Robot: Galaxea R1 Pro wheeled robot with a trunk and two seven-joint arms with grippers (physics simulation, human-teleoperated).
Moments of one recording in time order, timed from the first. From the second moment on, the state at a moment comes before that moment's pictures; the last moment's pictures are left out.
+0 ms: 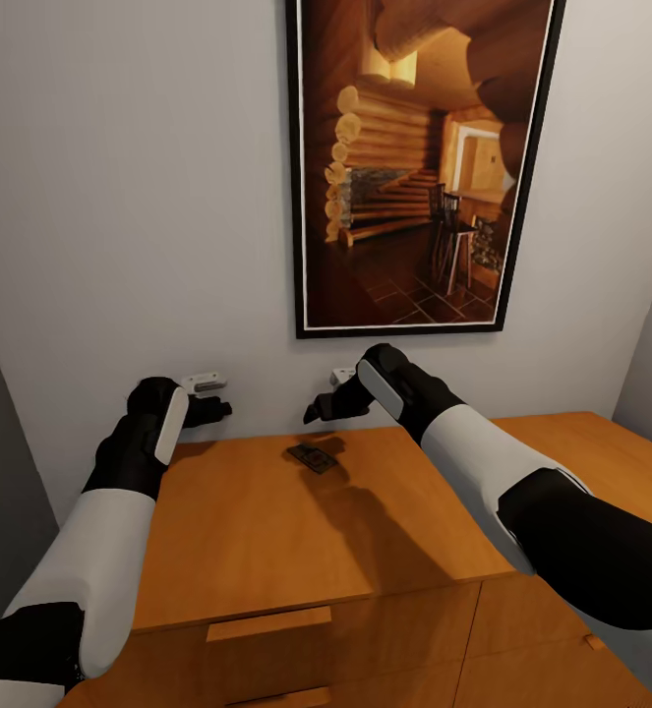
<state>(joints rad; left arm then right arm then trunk) -0.97 -0.02 0.10 -1.04 0.13 1.05 0.19 -1.33 0.17 0.54 -0.49 -0.57 1.03 0.09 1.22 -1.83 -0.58</state>
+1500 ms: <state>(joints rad) -0.98 -0.06 0.10 -1.08 0.15 1.04 0.15 -1.31 0.15 0.54 -0.49 -0.56 1.04 0.09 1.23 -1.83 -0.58</state>
